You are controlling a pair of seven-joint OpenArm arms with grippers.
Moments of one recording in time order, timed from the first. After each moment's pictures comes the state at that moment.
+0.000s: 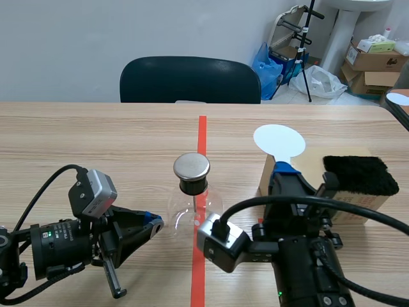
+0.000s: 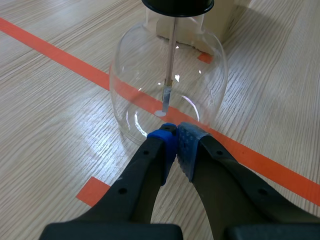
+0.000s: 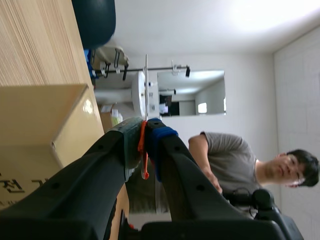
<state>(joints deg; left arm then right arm) 4.2 -27.6 24.4 67.5 -0.1 -38.8 -27.7 -25.0 17.2 -33.9 91.4 -91.3 -33.8 -30.6</state>
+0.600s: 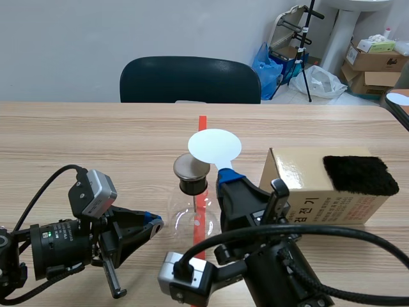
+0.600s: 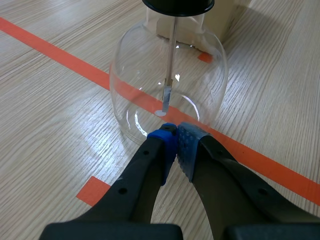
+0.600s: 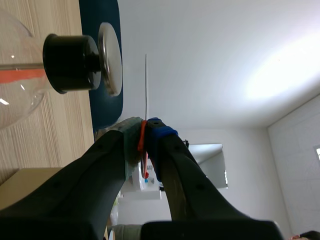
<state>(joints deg) 4.2 -27.6 24.4 67.5 -0.1 -38.8 -27.7 -25.0 17.2 -33.9 91.4 -91.3 -33.8 -10.6</state>
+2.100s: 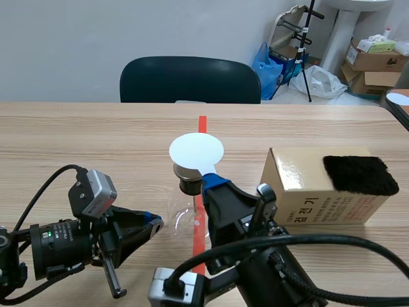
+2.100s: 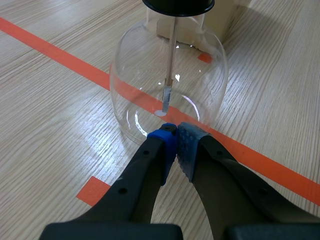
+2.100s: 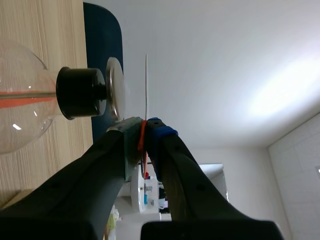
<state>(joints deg) 4.2 -27.6 24.4 67.5 -0.1 -38.8 -27.7 -25.0 17.2 -33.9 91.4 -91.3 -33.8 -6.0</state>
